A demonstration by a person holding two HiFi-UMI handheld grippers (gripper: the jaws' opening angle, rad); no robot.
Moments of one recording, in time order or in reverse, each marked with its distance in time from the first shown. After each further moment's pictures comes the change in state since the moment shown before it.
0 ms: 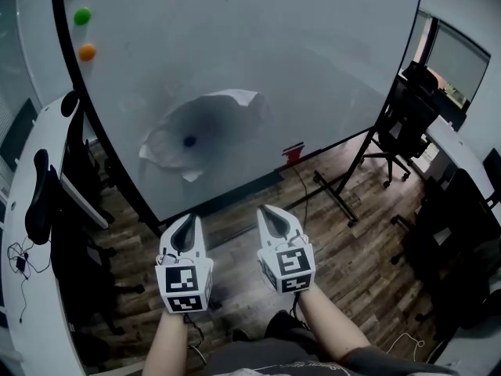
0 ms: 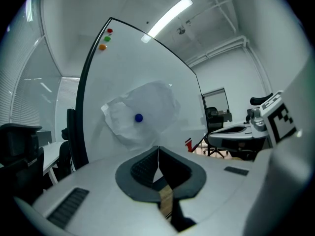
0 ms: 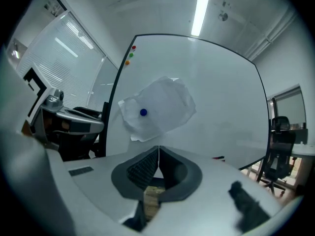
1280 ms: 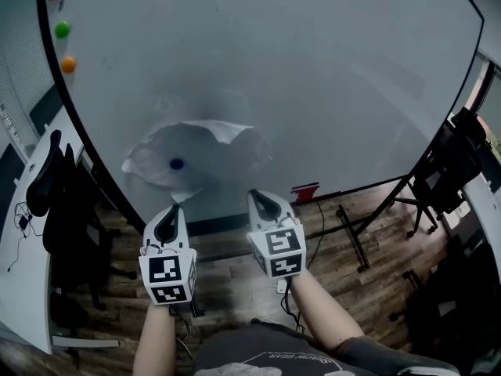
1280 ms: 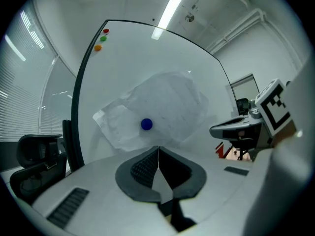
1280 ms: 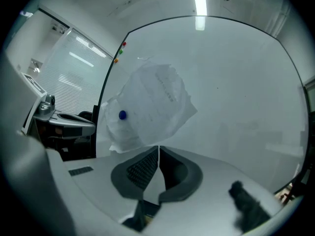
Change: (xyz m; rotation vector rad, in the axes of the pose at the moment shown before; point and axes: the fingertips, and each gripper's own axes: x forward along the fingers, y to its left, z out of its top) left arm 0.080 0.012 0.029 -0.003 0.019 0.345; right arm 0.116 -0.078 0.029 -0.033 -0.010 0.278
